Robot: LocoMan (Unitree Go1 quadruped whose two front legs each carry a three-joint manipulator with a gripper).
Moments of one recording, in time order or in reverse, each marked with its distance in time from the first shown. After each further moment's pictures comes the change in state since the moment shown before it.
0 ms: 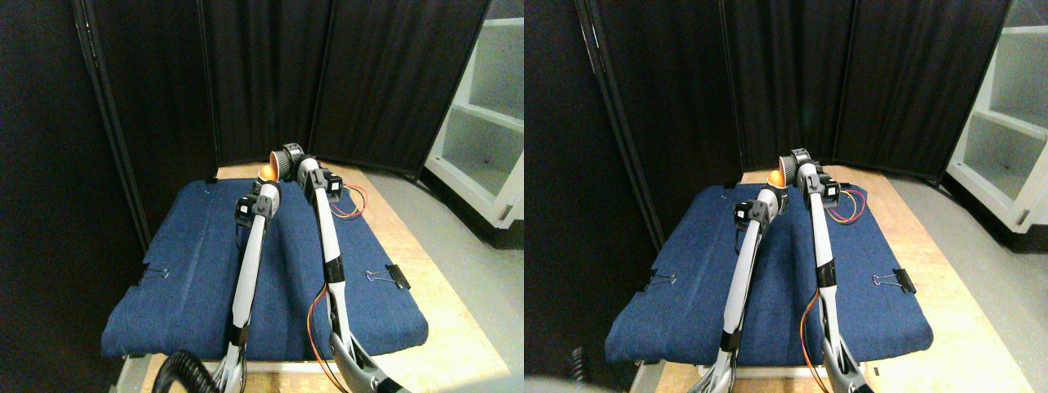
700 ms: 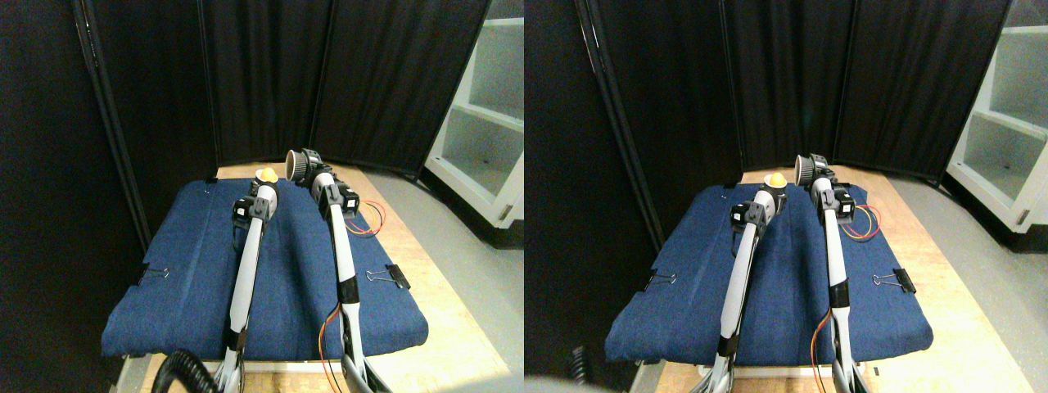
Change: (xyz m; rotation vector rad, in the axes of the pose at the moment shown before) right arm -0.024 -0.033 -0.019 0.358 -0.080 -0.129; left arm -0.007 0.000 0.004 -0.012 -0.009 -0.023
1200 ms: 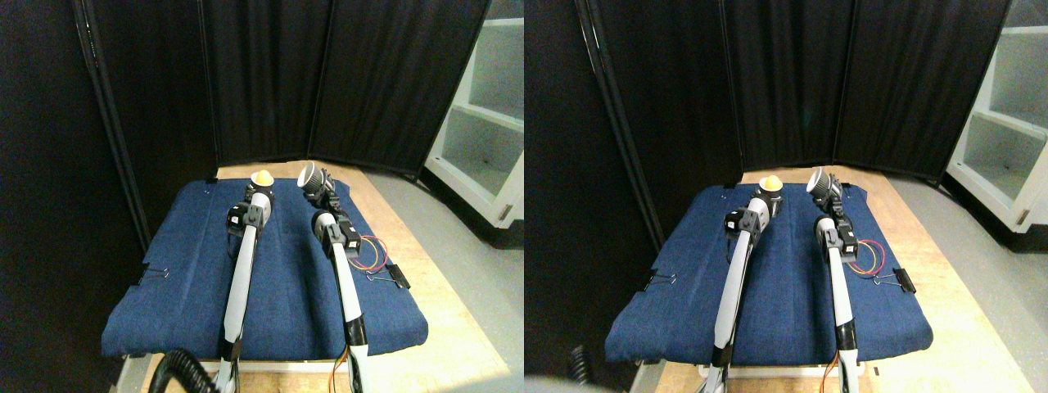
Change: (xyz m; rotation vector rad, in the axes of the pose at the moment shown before) right arm -0.015 -0.036 -0.023 0.412 -0.229 -0.120; left arm -0.003 0.012 0.008 -0.037 0.004 -0.019
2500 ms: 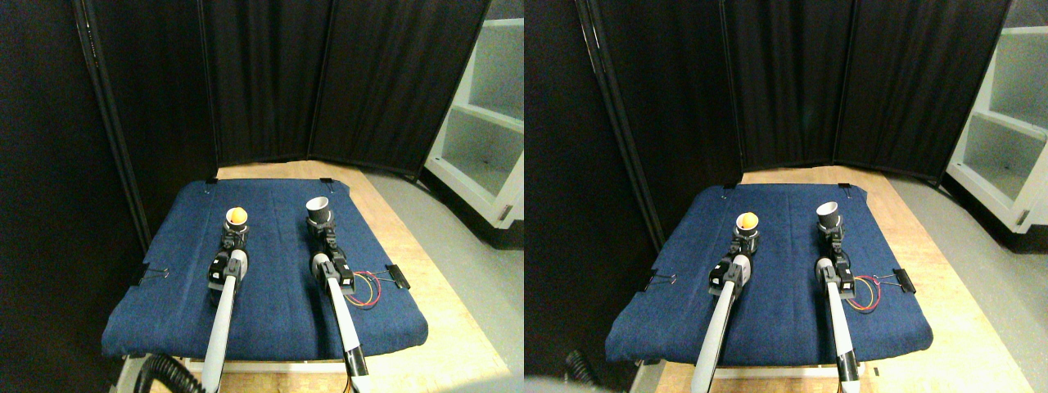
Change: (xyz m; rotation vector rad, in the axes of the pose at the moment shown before) right arm -0.008 -0.059 -0.046 0.570 -0.057 -0.149; left arm 0.004 0.095 0.044 -0.079 -0.215 0.003
